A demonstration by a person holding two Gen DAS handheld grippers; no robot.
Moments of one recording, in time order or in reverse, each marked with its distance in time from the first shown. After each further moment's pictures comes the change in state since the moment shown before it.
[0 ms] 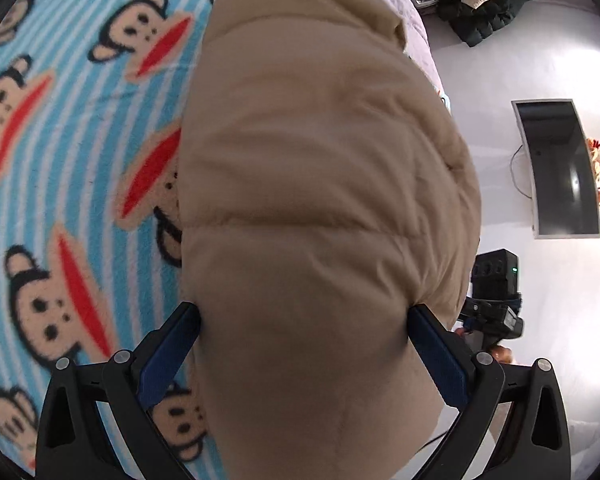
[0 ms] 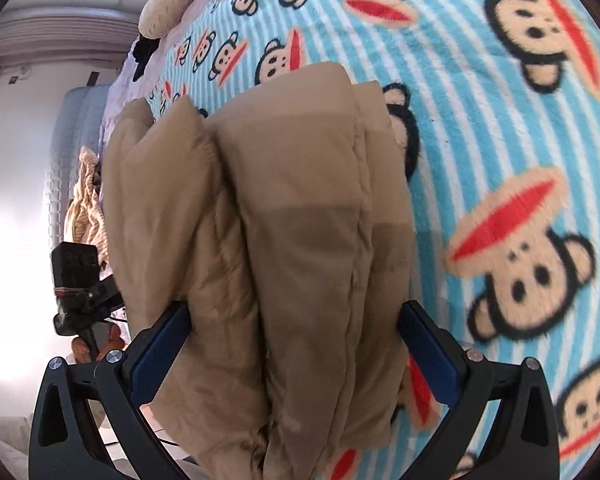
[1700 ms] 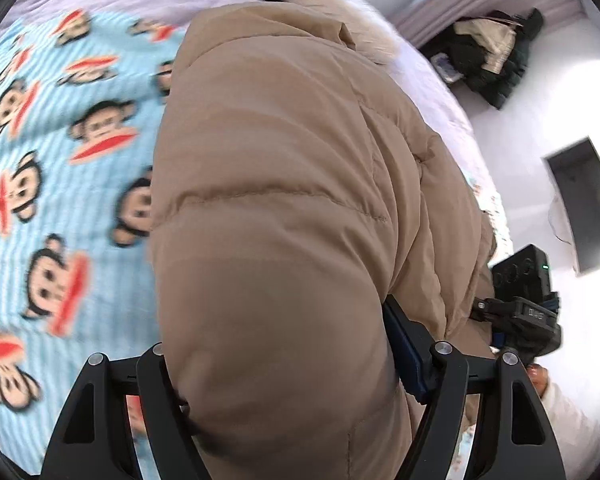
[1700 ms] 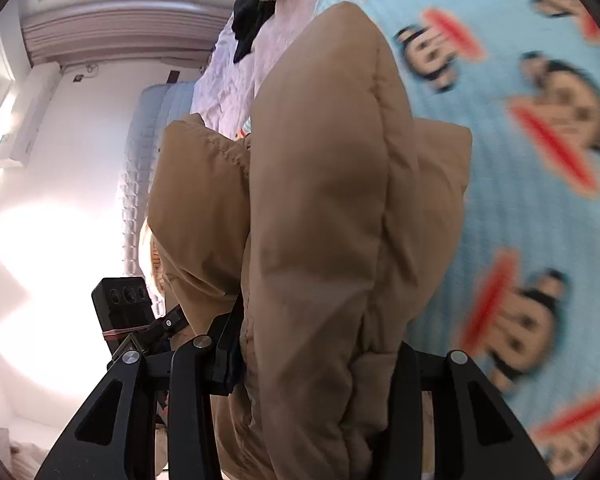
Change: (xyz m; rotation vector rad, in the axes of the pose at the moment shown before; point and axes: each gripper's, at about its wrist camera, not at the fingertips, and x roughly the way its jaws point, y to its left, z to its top) left arm -0.233 0.171 0.114 0.073 -0.307 0.253; right arm 0.228 0.238 0.066 -0.048 -0.048 0.287
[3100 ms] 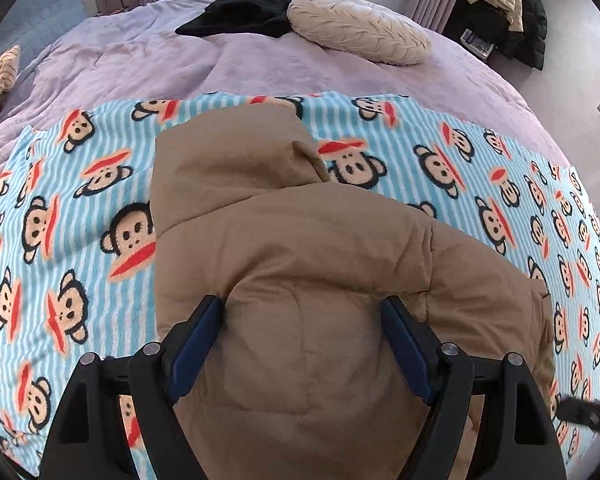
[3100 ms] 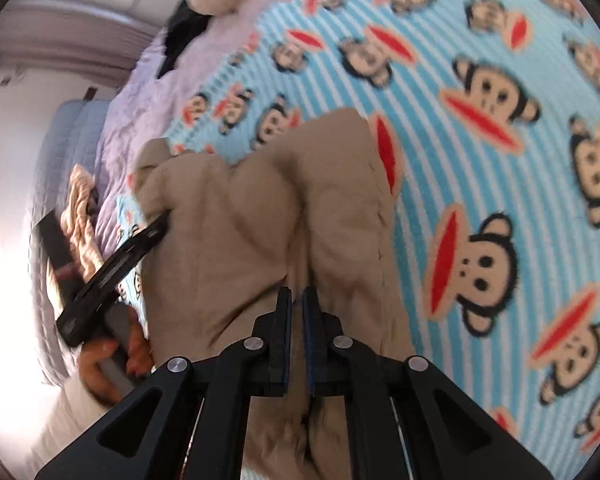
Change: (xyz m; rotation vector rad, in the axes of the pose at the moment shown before) left arm 0.038 -0.034 0.048 0.220 -0.114 0.344; right arm -0.044 0.061 -0.071 -0.028 -0.168 -0.380
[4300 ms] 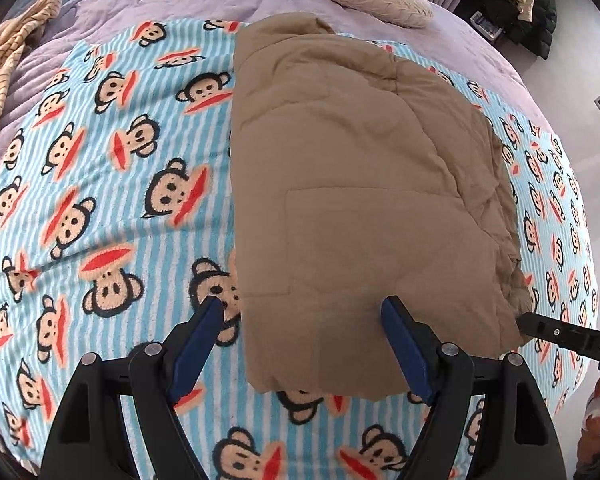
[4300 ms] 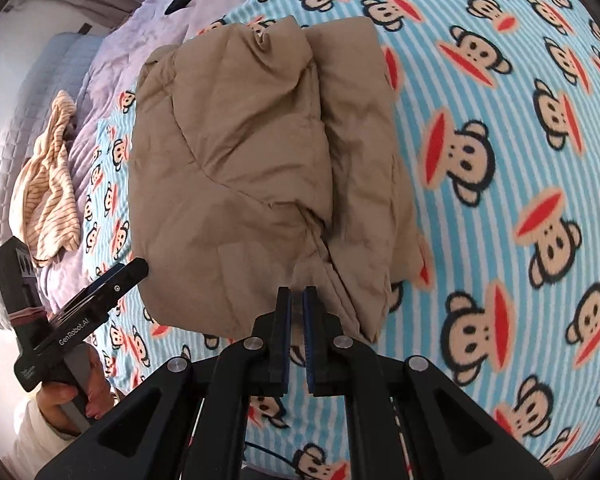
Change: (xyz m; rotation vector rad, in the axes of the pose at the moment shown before) left arm -0.106 0.030 -0.141 -0.074 0.156 -0.025; right arm 0.012 0.041 -0.073 -0.074 0.140 -0.196
